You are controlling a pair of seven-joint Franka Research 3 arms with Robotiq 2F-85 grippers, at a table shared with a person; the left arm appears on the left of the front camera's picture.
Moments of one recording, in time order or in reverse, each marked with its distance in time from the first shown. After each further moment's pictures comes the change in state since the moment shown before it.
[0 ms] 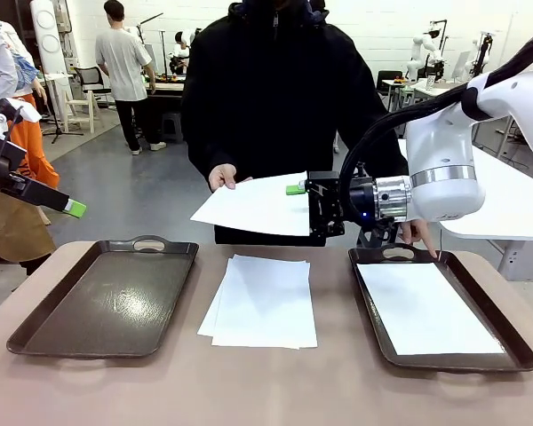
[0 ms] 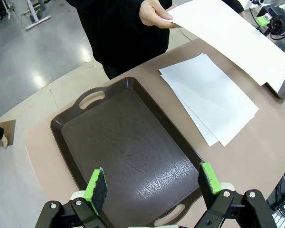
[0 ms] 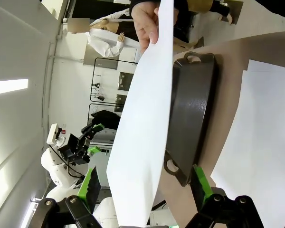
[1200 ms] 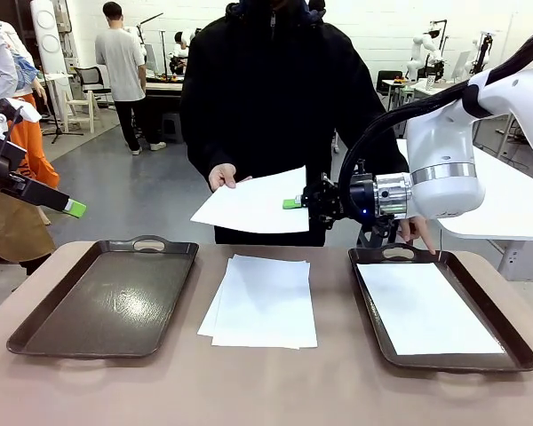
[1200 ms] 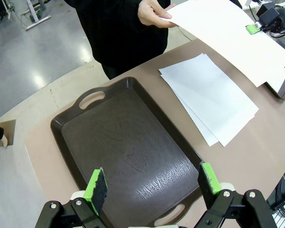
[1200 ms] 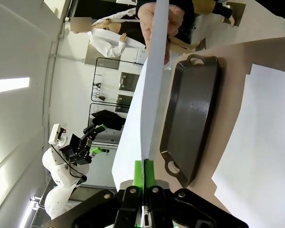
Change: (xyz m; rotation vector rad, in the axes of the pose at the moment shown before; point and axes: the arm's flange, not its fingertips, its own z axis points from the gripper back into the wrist) left arm 0.000 0.000 0.000 0.000 0.000 0.000; right arm 0.004 0.004 0.001 0.007 -0.002 0.013
